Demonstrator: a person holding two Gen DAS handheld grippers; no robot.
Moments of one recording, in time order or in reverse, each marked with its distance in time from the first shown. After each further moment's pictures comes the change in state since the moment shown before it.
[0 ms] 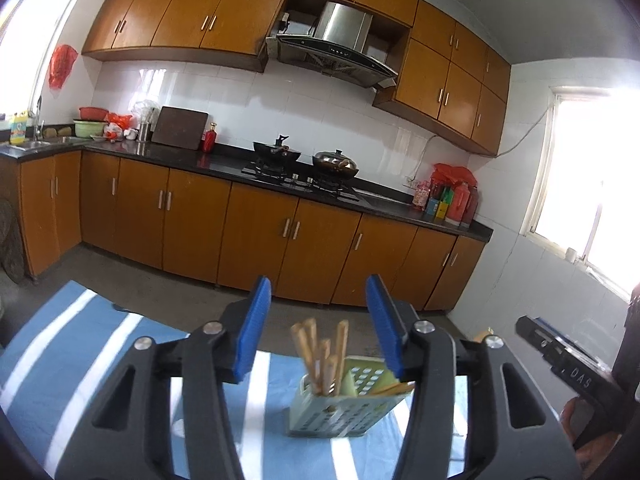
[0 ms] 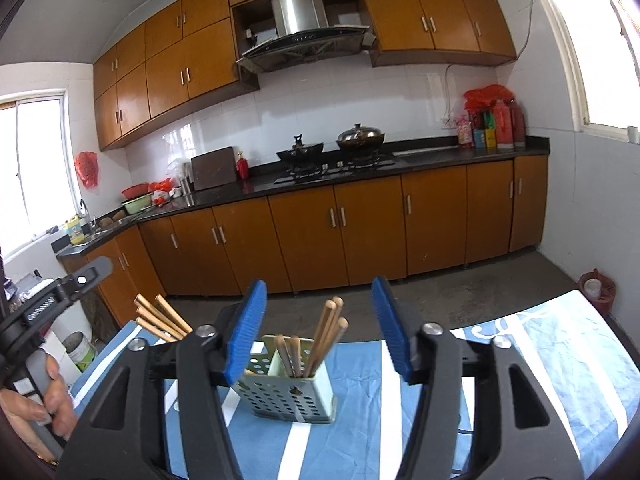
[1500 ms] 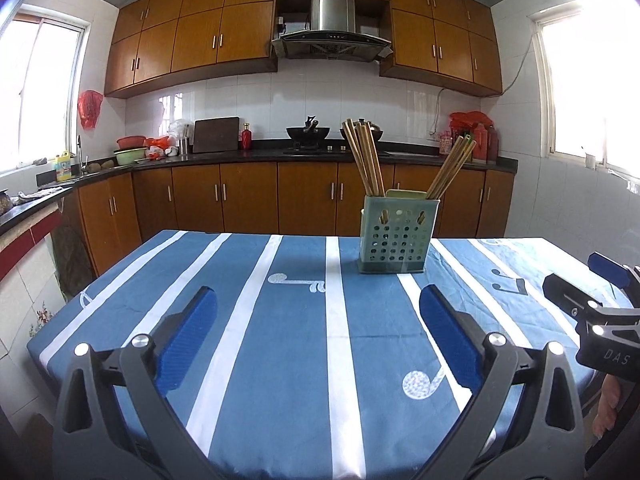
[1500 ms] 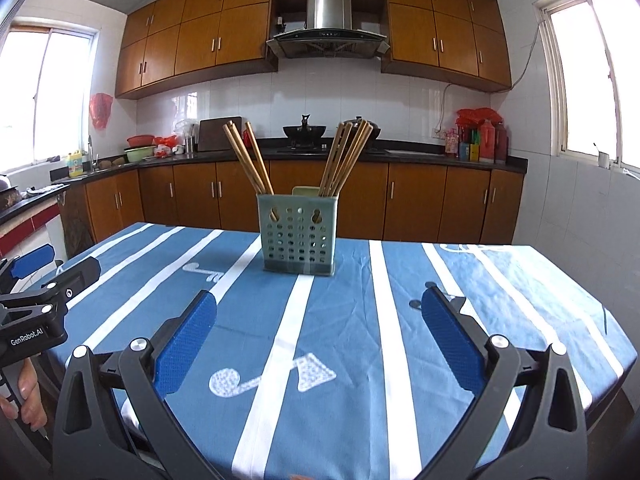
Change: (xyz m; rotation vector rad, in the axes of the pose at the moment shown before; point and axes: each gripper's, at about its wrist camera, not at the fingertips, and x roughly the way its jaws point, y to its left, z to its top) left arm -0.180 0.014 -0.203 0.214 0.023 0.177; right arm -0.133 0.058 -0.200 -0.170 -0.002 -0.084
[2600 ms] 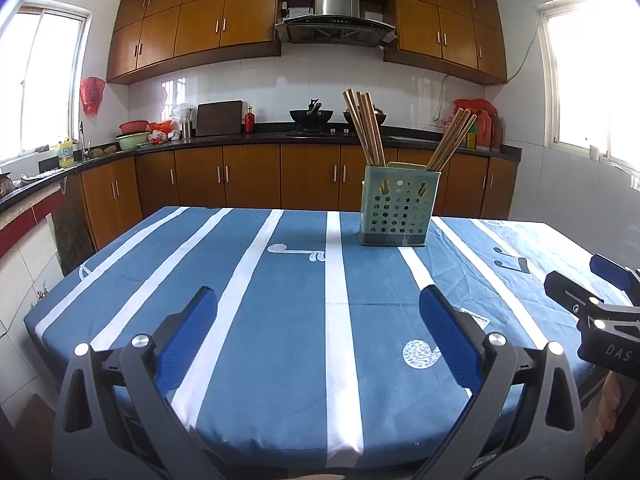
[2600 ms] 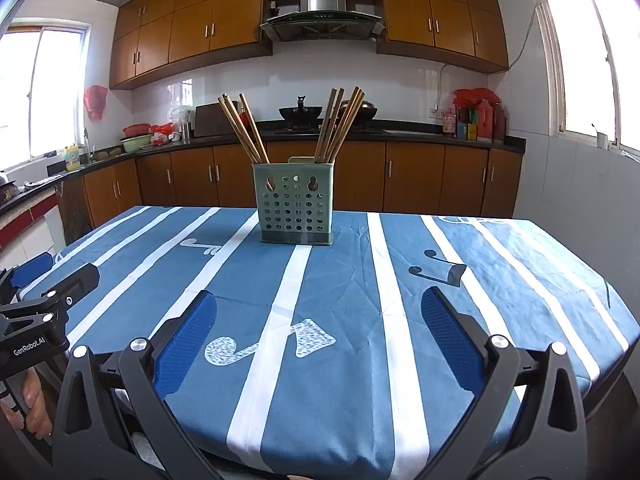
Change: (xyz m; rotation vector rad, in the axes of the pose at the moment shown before) left arm 0.004 -0.004 -0.023 -0.013 0.056 0.012; right arm -0.001 -0.011 -0.020 0.024 0.061 -0.002
